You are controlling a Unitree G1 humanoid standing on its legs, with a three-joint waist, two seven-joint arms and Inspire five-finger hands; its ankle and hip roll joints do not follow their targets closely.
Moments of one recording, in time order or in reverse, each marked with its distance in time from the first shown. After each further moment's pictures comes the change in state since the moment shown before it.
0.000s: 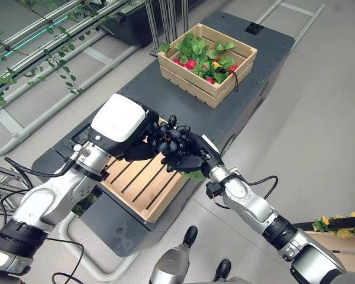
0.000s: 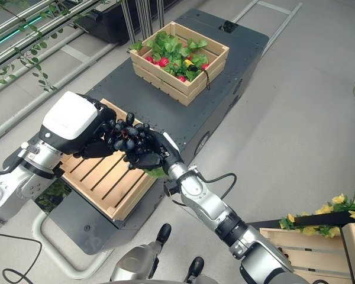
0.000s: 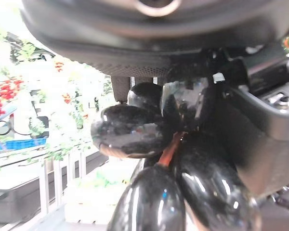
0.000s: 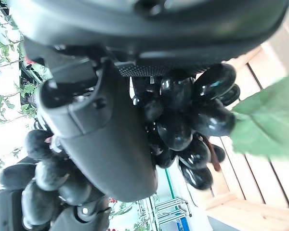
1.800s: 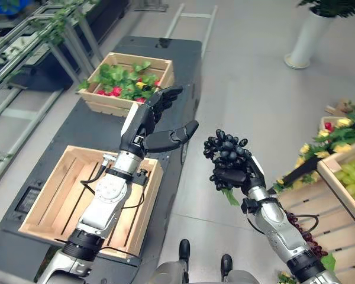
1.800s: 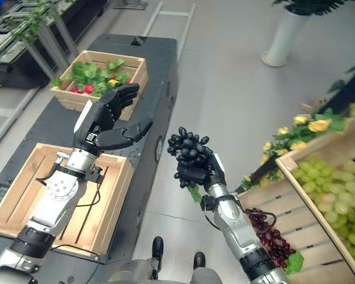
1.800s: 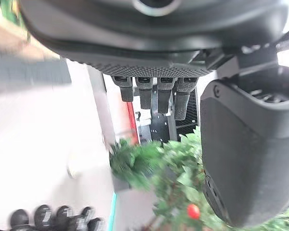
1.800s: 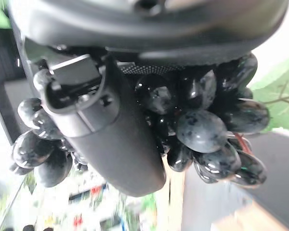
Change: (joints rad) left arm 0.041 -0.518 -0.010 0.020 -1.088 -0.006 -0.314; right arm 0.419 -0.062 -0.343 -0.034 -0.045 -0.076 -0.002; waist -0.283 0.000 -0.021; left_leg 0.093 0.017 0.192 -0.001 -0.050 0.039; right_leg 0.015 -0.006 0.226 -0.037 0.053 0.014
